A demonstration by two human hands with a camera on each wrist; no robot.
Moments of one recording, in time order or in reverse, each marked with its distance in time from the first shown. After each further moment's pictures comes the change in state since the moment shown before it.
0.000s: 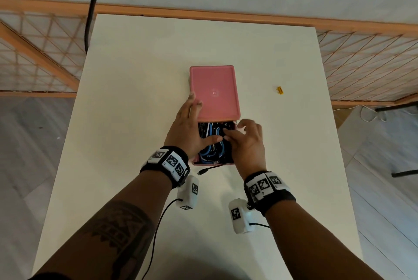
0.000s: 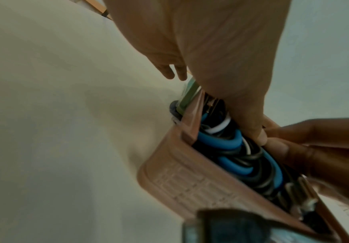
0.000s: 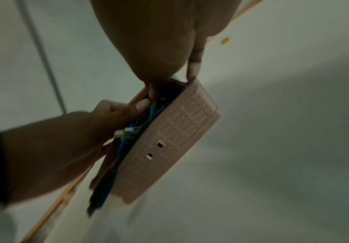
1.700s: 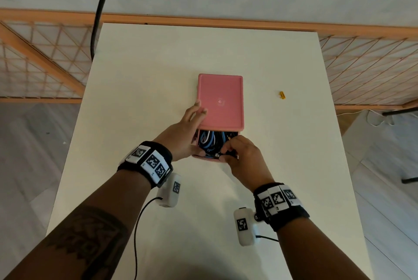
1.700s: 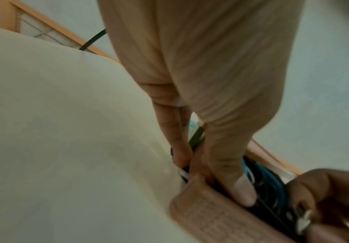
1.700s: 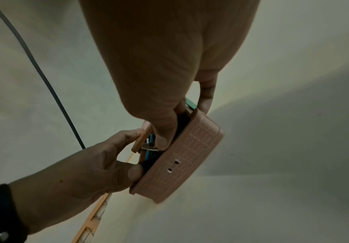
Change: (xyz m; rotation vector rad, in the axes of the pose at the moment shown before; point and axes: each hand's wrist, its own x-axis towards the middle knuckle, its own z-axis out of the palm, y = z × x) left_hand 0.008 -0.008 -0.044 0.061 -0.409 0.105; right_hand -0.006 -0.002 -0.014 0.202 -0.299 -0.006
